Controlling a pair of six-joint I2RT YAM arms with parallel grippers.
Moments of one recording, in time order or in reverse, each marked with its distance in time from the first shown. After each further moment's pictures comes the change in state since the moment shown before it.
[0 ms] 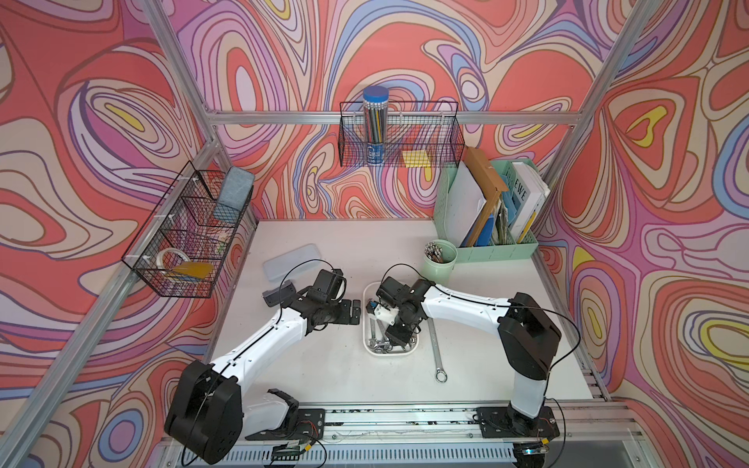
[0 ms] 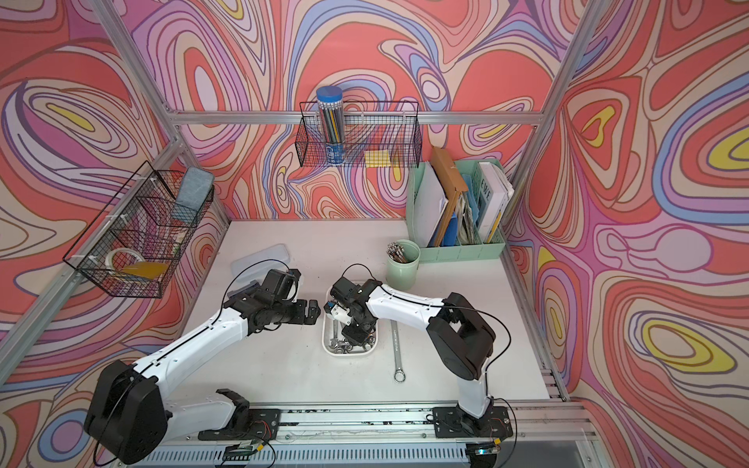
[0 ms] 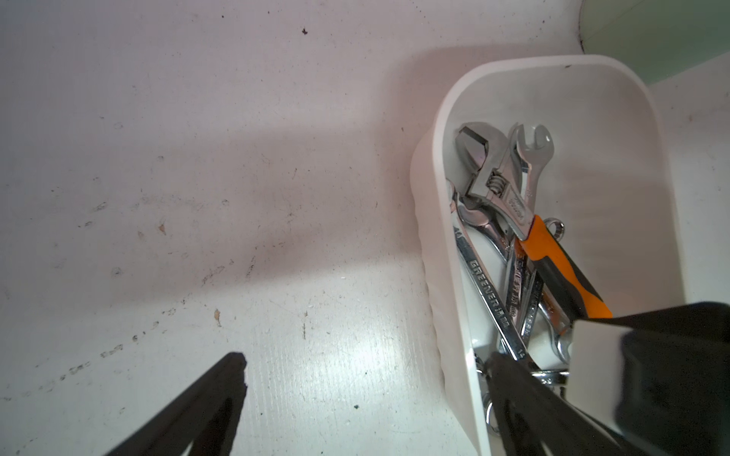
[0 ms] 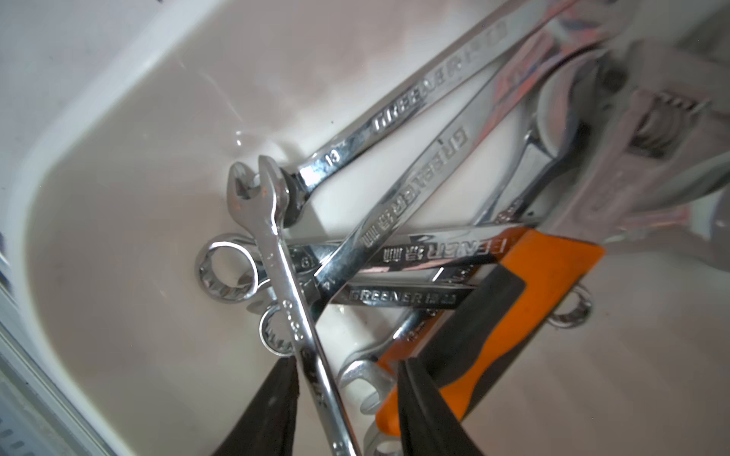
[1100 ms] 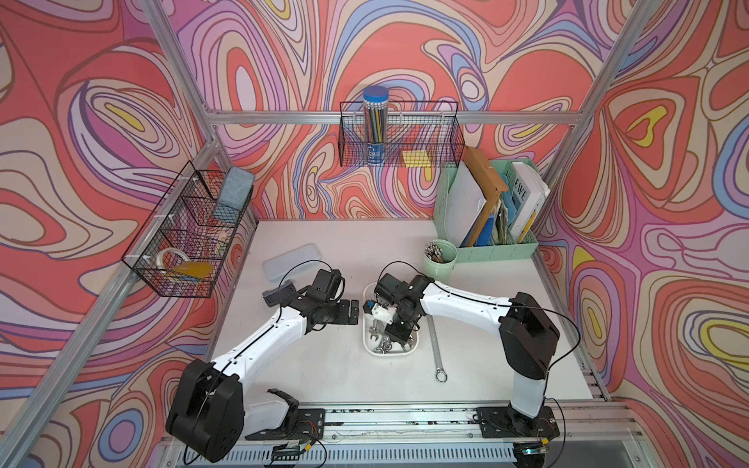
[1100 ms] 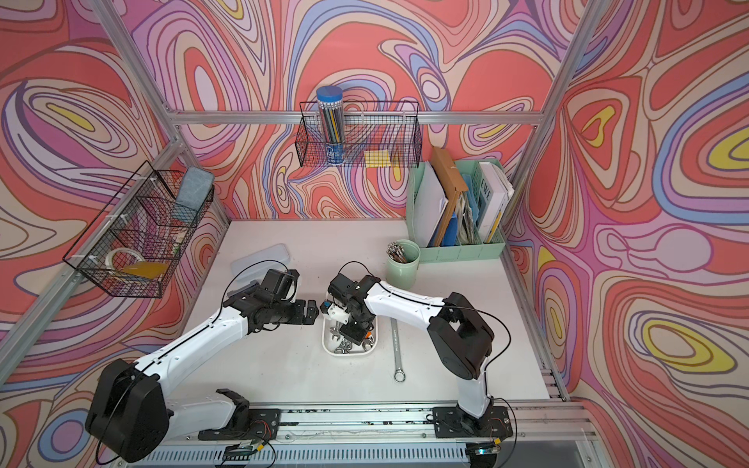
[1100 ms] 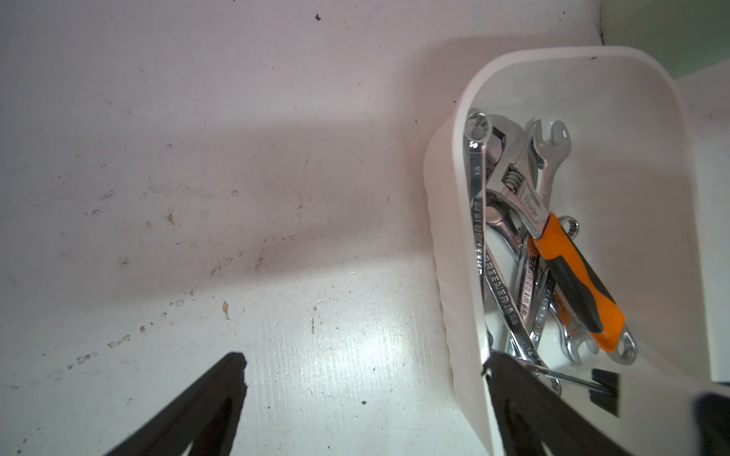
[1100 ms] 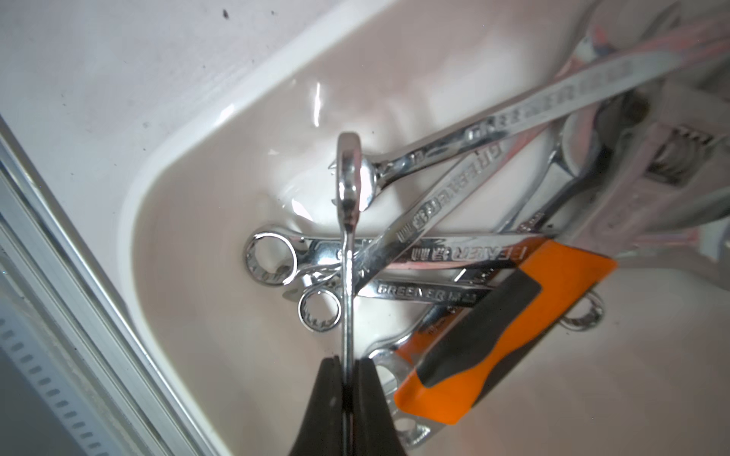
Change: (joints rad) left arm 0.015 0.008 0.000 -0.011 0.008 0.000; right arm 0.005 -0.037 0.064 -0.078 -0.031 -0.021
